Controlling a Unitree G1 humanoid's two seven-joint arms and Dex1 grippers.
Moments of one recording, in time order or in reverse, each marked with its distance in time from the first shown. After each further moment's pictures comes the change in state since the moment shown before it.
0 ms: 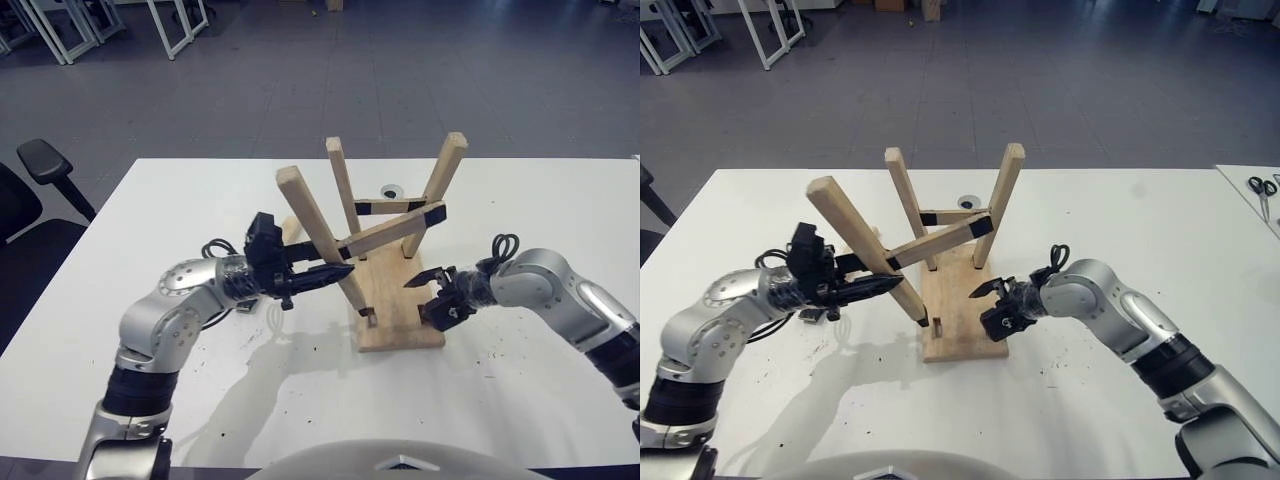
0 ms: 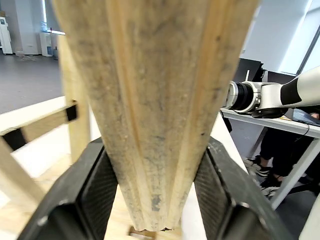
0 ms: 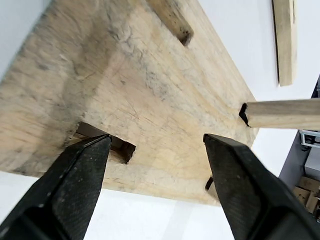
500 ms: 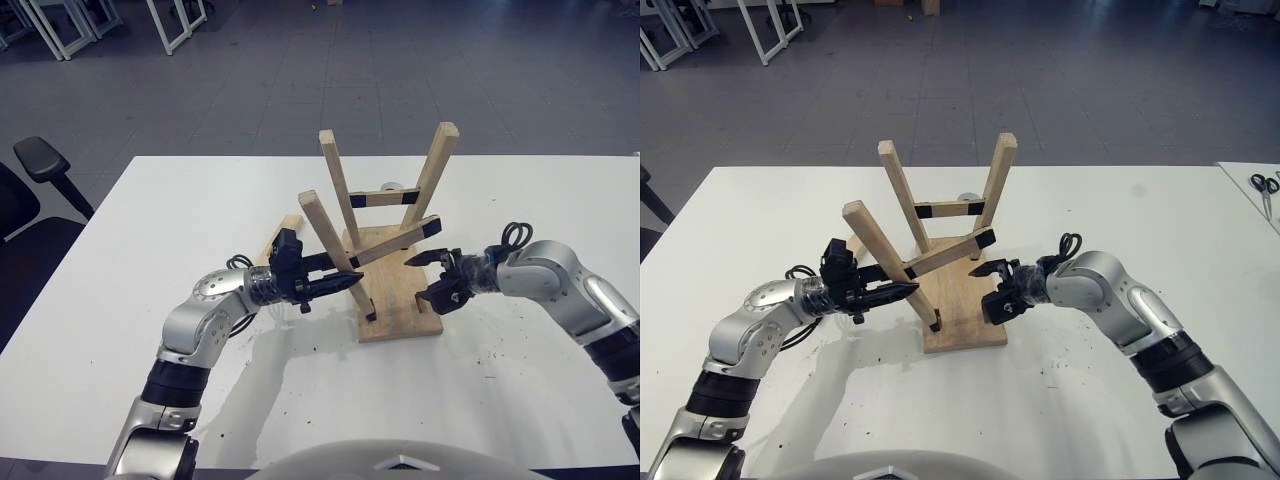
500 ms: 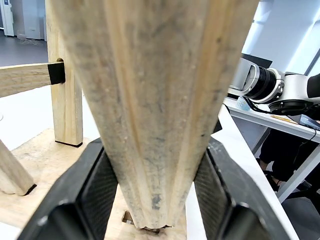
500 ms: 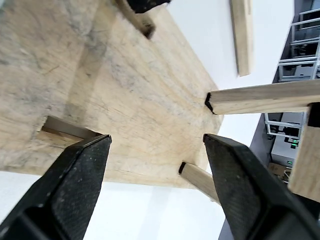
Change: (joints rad) left arm -0.025 -0.059 -0.044 0.199 0.125 -0.110 -0.070; right arm 0.026 0.033 -0.106 -0.026 -0.026 -0.037 -0.069
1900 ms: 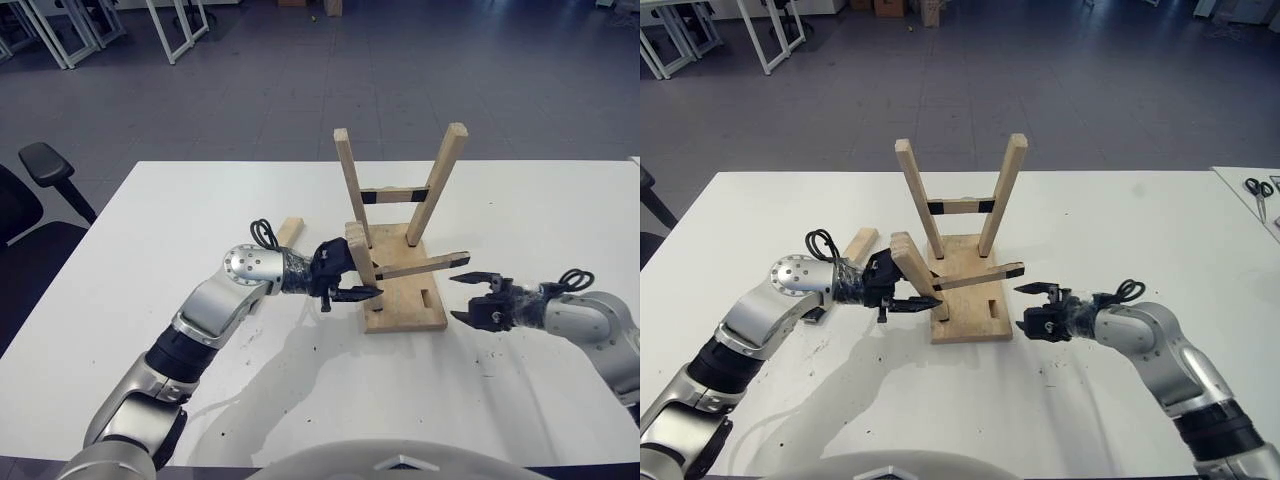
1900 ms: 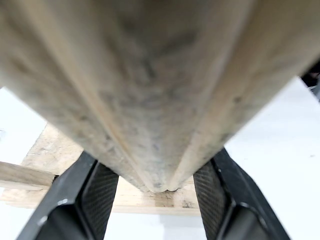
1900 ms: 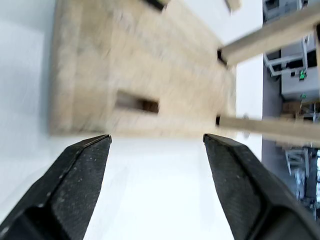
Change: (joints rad) left arm -0.177 0.128 -0.322 -0.075 0.318 -0.041 0.133; right arm 0.402 -0.080 -0.267 -0.092 0.106 0.142 -0.104
